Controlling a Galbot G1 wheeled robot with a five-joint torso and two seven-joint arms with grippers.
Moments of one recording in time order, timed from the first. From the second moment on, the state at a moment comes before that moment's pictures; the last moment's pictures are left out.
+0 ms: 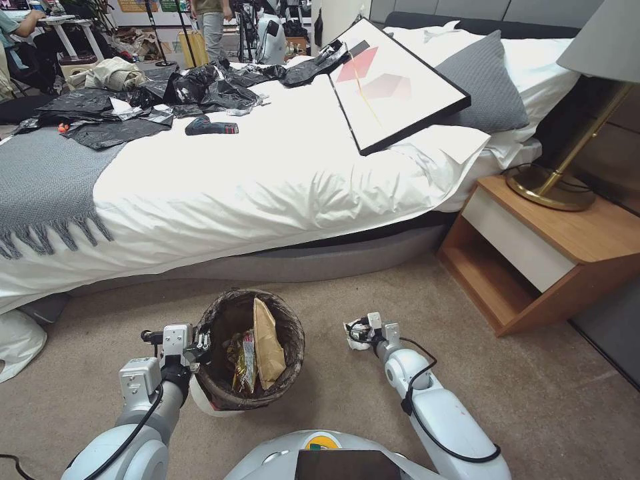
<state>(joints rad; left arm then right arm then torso) 1.86 -1.44 -0.69 -2.50 -0.29 0.63 -0.10 -1.14 1.30 0.23 1.38 0.31 -0.36 0.03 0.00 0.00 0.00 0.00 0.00</state>
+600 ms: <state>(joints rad) 1.87 -1.44 -0.69 -2.50 -0.29 0.63 -0.10 -1.09 1.34 0.22 1.26 0.26 -0.34 0.04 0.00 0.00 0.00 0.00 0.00</state>
